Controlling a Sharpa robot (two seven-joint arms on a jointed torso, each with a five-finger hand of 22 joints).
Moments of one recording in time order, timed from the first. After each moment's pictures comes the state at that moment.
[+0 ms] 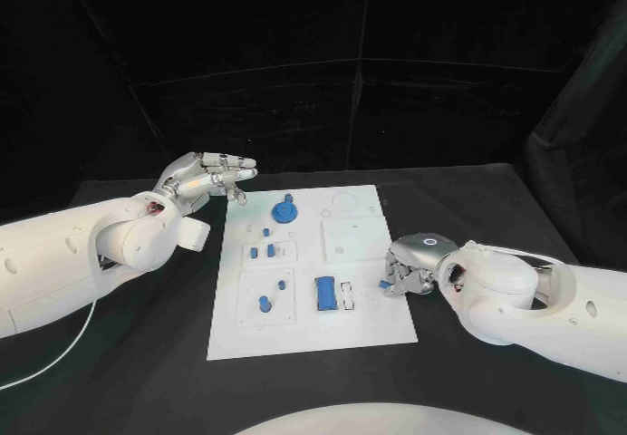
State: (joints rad) left arm 1.29 -0.83 -0.15 1.38 -0.05 -0.14 0.38; left_hand 1.31 -0.09 0.41 -0.10 0.05 0.94 0.20 0.16 0.07 0.89 0.14 0.35 0.07 1.15 0.04 1.01 0.54 0.17 1.16 0.14 0.62 0.64; right arm 1.02 -1.05 -0.03 1.87 -1.78 -0.10 -0.53; right_hand 1.49 0.02 -0.19 0.18 0.26 1.04 0.08 0.27 0.36 1.33 -0.01 0.79 0.96 1.46 -0.06 1.38 1.27 0.06 1.41 0.05 1.42 1.31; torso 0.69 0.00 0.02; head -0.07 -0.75
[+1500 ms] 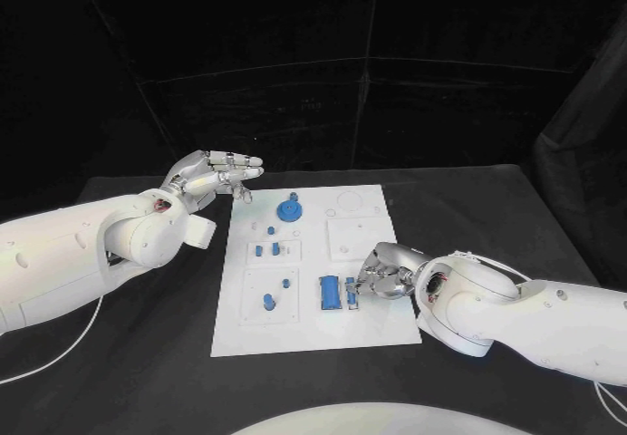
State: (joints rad) left arm 1.29 -0.83 -0.15 1.38 -0.05 -0.14 0.38; left_hand 1.32 -0.09 0.41 -0.10 0.05 0.94 0.19 0.16 0.07 0.89 0.13 0.35 0.07 1.15 0.04 1.01 0.54 0.17 1.16 0.14 0.62 0.64; right arm 1.01 -0.94 -0.04 1.88 -1.32 -0.34 -0.56; right_hand 1.32 0.01 -0.13 0.29 0.49 1.11 0.06 0.21 0.34 1.37 -0.01 0.82 0.98 1.47 -0.07 1.40 1.31 0.06 1.44 0.04 1.45 1.31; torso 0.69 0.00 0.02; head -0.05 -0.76
